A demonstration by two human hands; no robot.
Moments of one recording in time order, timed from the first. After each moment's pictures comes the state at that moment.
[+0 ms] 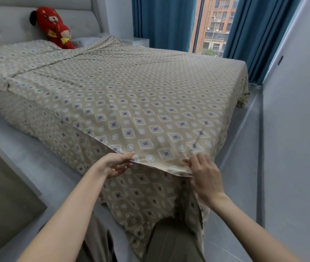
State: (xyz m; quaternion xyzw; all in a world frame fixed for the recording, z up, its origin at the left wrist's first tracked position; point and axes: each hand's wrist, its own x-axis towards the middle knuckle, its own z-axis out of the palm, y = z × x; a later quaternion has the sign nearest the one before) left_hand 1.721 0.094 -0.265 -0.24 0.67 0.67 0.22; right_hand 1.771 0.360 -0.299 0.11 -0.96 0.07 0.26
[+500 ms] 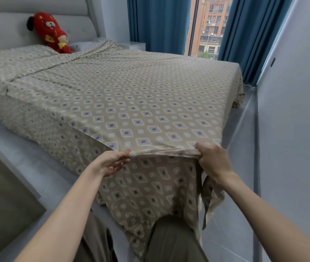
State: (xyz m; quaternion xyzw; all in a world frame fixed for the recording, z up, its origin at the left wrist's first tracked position) left_hand 1.729 0.088 -0.261 -0.20 0.67 0.69 0.19; right_hand 1.757 0.388 -0.257 0.06 -0.97 0.10 0.21
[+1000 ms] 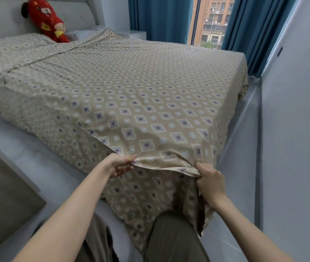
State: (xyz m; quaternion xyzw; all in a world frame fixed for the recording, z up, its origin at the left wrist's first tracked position) left_hand 1.719 0.099 -0.291 -0.25 0.72 0.59 0.26; right_hand 1.780 0.382 -0.346 0.02 -0.96 0.19 0.21
